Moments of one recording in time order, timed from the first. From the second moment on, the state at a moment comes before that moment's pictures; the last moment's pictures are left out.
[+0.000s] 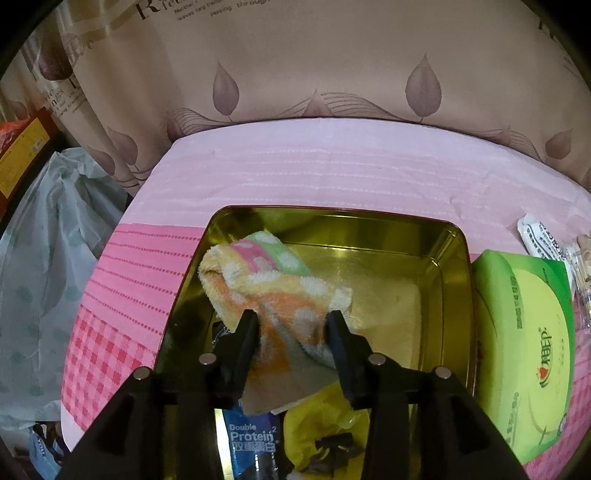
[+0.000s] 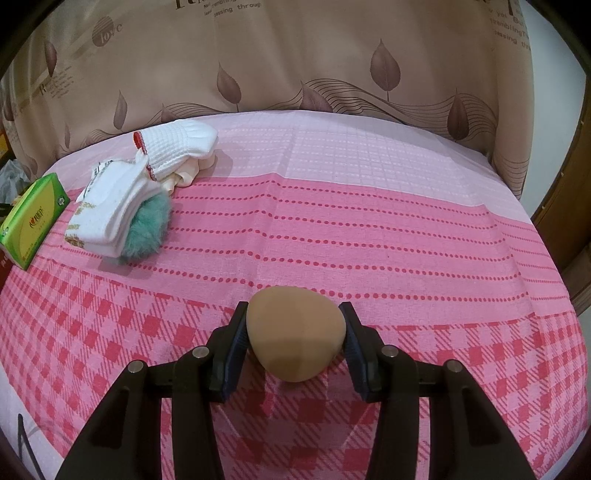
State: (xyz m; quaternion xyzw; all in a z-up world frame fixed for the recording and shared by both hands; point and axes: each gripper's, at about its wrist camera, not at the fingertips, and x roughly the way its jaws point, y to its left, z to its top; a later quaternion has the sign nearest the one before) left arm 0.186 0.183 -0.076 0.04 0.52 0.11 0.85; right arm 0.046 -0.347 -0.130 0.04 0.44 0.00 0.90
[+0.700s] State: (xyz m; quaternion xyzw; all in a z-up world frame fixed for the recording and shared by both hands) left arm 0.137 0.172 -0.026 0.07 0.45 0.13 0.88; right arm 0.047 -0.349 -0.130 0.04 0.44 -0.01 0.90
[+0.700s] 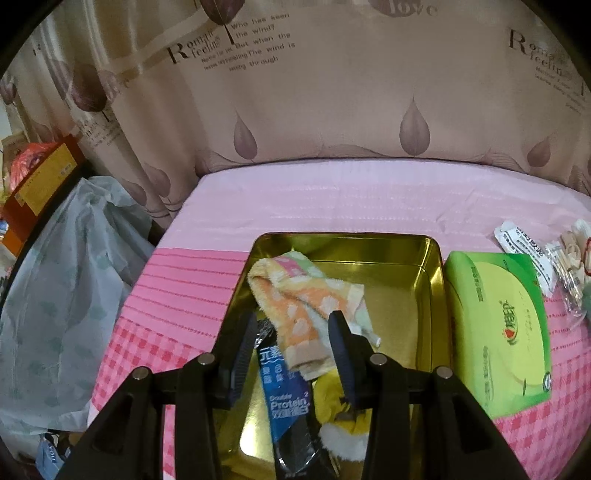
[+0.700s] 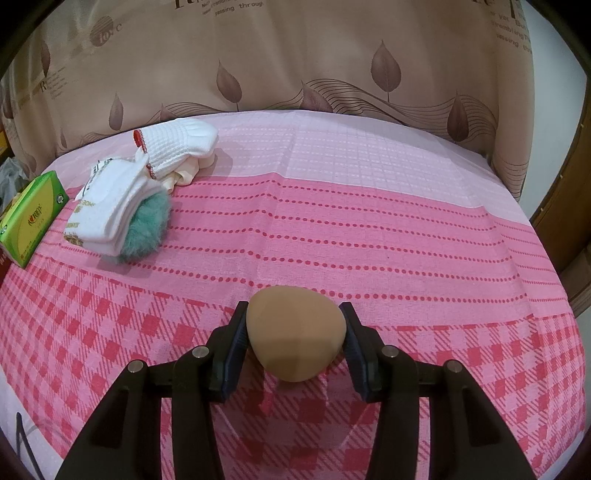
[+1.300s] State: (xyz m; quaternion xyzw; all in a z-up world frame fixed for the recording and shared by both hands) left arm 0.073 0.189 -0.007 0.03 0.42 0.17 0.89; right arm 0.047 -0.326 -0.112 0.02 0.44 -0.05 0.90
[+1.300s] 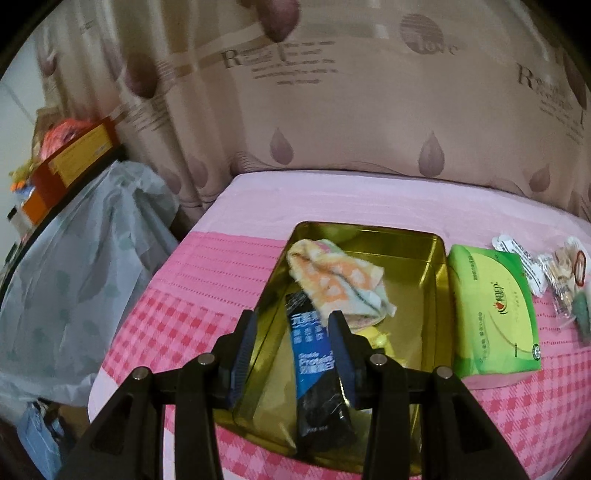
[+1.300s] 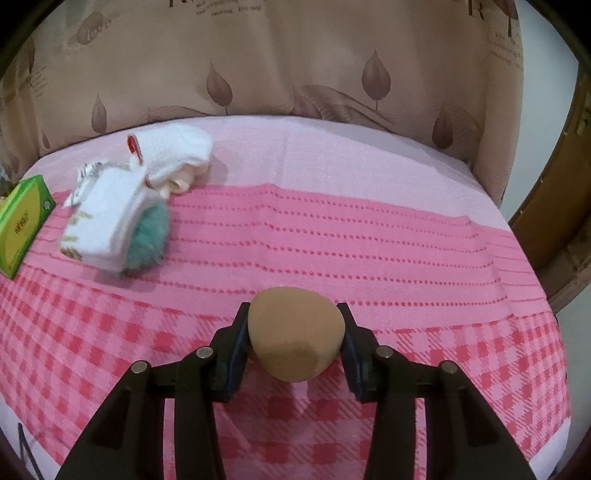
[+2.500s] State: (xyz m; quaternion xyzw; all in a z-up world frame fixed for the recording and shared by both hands) left arm 0.015 0.264 -0.033 -0.06 0.41 0.26 0.87; right arm 0.118 0.078 -0.005 -0.10 0.37 0.31 0.87
